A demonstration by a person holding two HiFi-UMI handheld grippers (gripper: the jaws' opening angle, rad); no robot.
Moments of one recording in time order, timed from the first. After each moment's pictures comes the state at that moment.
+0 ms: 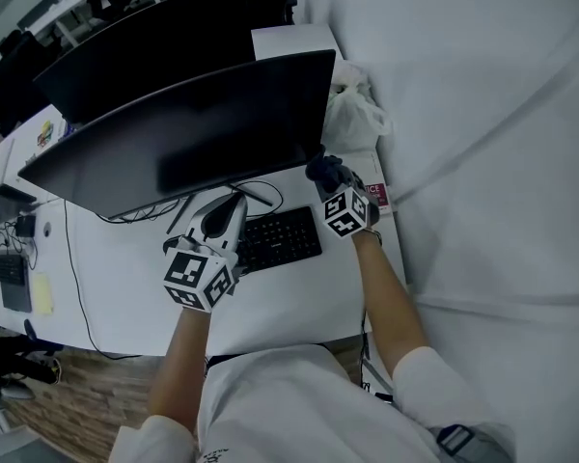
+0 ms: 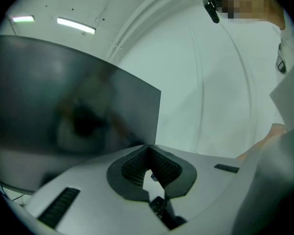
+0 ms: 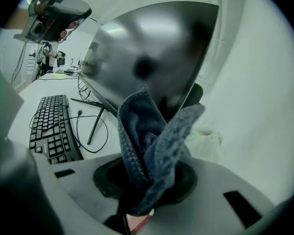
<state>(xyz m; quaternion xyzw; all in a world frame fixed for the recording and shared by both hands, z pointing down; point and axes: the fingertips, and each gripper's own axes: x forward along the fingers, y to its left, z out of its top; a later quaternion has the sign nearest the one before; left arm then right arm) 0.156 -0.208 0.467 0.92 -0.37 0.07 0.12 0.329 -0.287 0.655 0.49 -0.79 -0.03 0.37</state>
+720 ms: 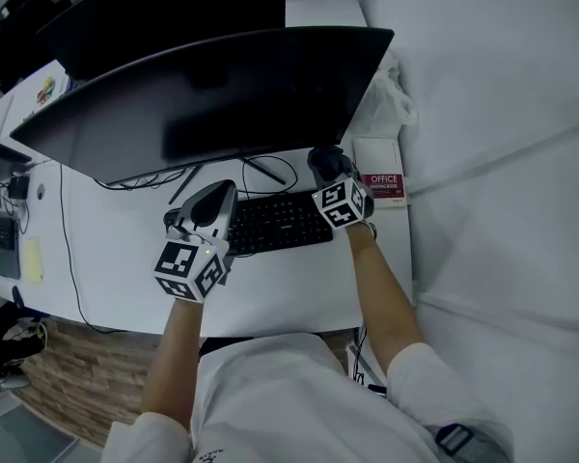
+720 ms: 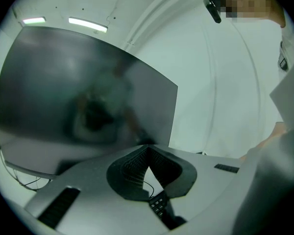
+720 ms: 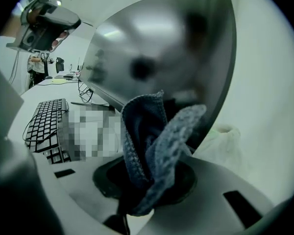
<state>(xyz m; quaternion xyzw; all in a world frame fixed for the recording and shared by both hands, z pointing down) 0.098 -0.212 0.503 0.89 -0.42 0.08 0.16 0.279 -0.293 0.685 0.48 -0.80 0.00 0.36</state>
